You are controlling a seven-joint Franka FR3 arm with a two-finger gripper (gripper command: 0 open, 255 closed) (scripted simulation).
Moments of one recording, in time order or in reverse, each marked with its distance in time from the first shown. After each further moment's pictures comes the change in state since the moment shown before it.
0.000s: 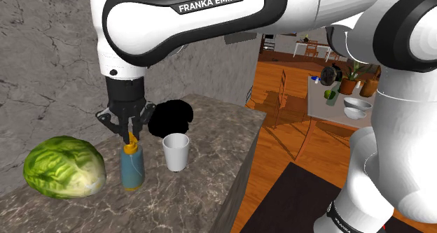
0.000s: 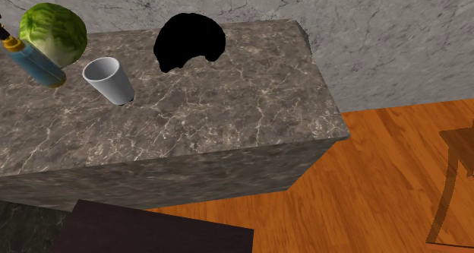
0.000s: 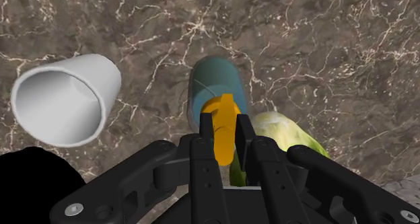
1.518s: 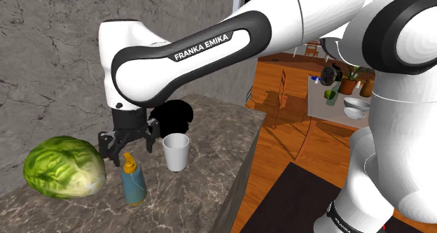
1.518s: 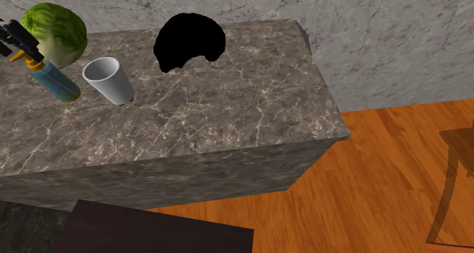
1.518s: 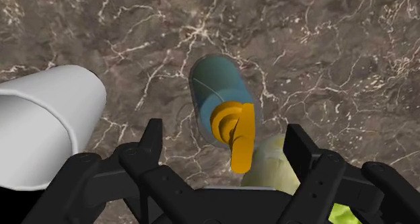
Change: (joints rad) arm 0.002 0.042 -0.001 -0.123 -0.005 0.166 0.000
